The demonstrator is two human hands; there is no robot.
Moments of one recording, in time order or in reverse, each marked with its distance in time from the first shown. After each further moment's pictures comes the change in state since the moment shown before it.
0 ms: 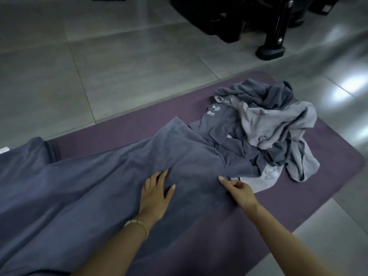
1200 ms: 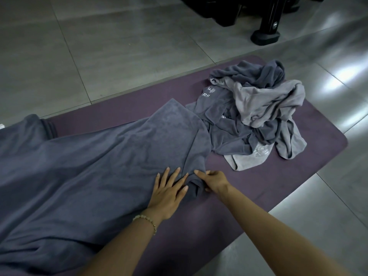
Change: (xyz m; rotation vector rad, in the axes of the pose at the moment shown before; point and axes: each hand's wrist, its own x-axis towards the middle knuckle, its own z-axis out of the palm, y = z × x) left_hand -0.054 0.014 0.035 0.214 -0.279 0.237; right_hand -0.019 0.028 0.052 -0.077 -0.088 0.065
